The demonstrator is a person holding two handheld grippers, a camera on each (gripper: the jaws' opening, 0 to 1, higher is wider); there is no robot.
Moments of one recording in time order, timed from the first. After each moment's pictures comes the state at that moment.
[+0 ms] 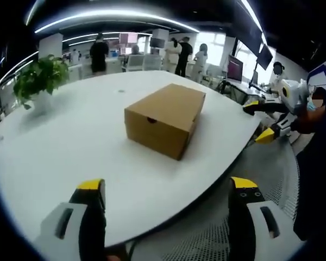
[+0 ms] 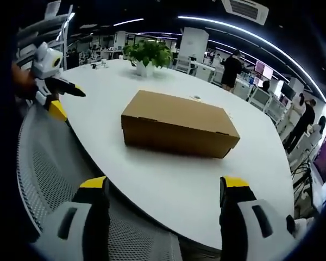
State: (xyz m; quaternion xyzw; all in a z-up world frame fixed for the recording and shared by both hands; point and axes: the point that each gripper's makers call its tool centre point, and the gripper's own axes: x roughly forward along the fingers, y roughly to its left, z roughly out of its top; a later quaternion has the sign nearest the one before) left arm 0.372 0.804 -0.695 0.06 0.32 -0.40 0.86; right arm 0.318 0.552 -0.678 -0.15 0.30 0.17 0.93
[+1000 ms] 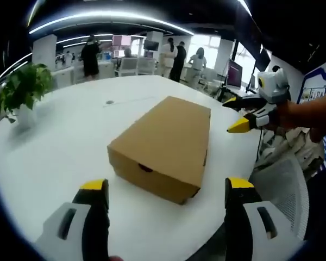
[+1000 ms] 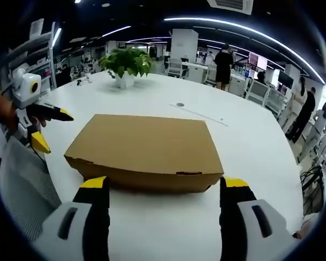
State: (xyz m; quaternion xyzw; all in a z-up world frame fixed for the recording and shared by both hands) left arm 0.450 0.721 -0.693 0.04 0.32 -0.43 0.85; right arm 0.463 0.498 -0.682 -0.08 0.30 0.16 0.94
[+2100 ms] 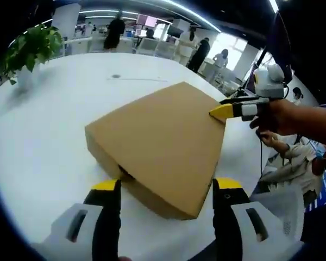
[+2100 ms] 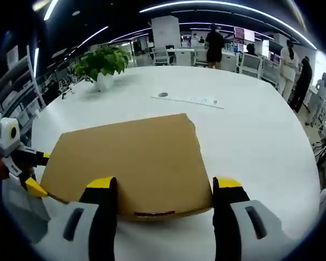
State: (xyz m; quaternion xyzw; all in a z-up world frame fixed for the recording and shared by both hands) left arm 0.463 0.684 -0.728 -0.03 0.40 -0.37 0.84; right arm 0.529 0.472 -0.714 0.01 0.35 0.13 0.93
